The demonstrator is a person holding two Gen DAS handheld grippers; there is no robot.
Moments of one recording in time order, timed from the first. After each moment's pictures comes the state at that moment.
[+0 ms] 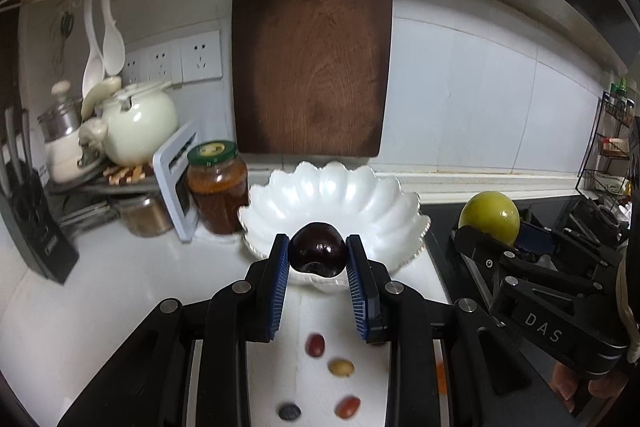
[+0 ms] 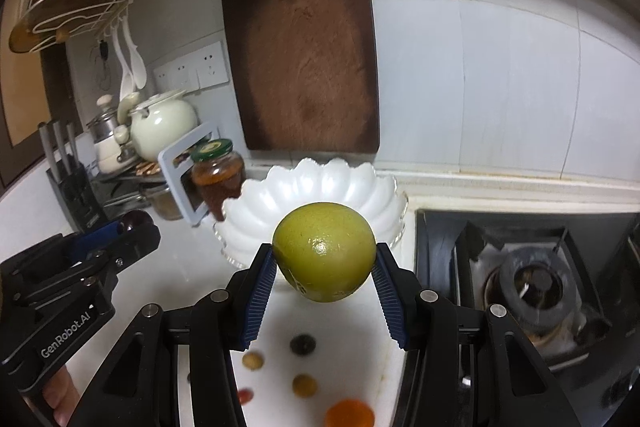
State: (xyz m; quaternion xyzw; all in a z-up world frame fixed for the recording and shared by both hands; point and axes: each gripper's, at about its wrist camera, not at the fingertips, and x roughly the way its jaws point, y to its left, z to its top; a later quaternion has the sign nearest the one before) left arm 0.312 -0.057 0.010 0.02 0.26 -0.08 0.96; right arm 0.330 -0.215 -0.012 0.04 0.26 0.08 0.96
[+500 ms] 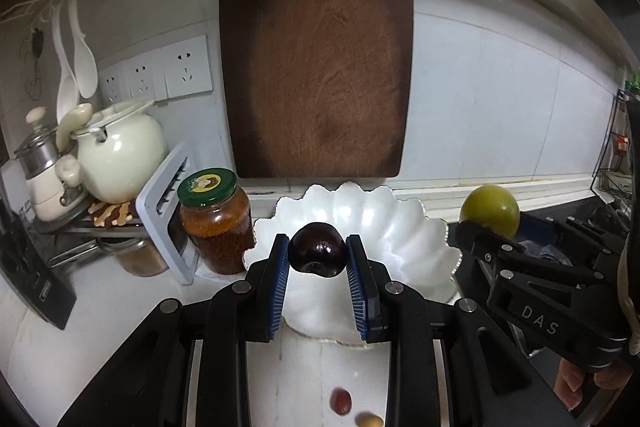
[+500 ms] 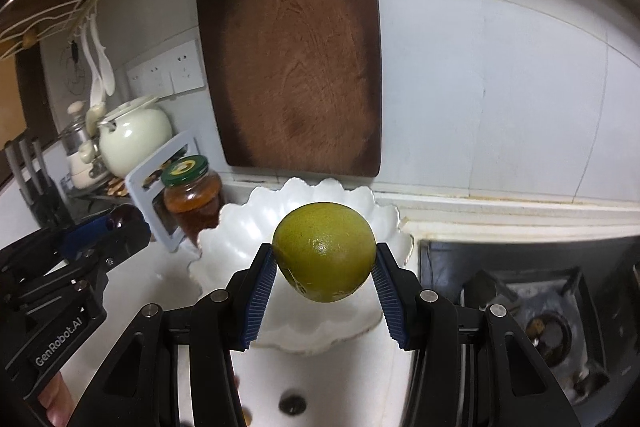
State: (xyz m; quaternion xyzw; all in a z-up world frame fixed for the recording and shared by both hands) left arm 0.394 -0.053 0.019 0.04 0.28 -0.08 0.96; right arm 0.412 -0.206 0.000 0.03 0.28 0.07 0.96
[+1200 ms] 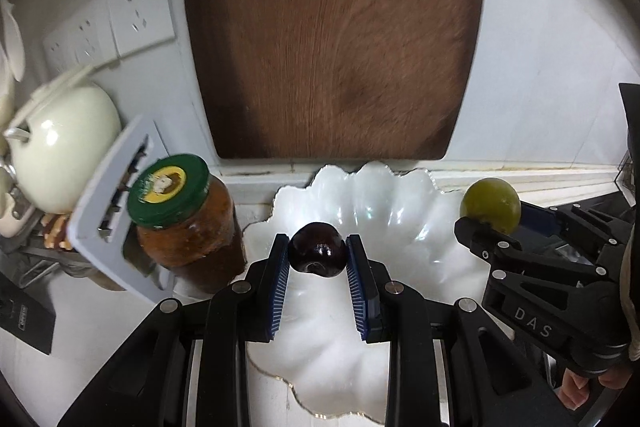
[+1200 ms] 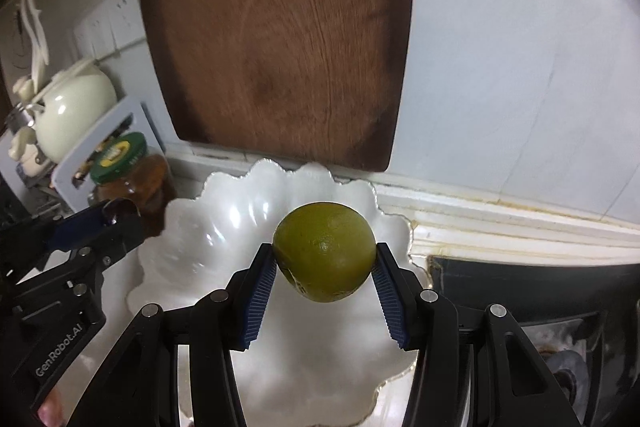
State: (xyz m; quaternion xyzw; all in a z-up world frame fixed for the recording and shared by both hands) left arm 0.519 -0.059 -0.020 0.04 0.39 -0.07 0.92; right arm 0.539 -0.197 -0.032 0.00 0.39 0.06 0.92
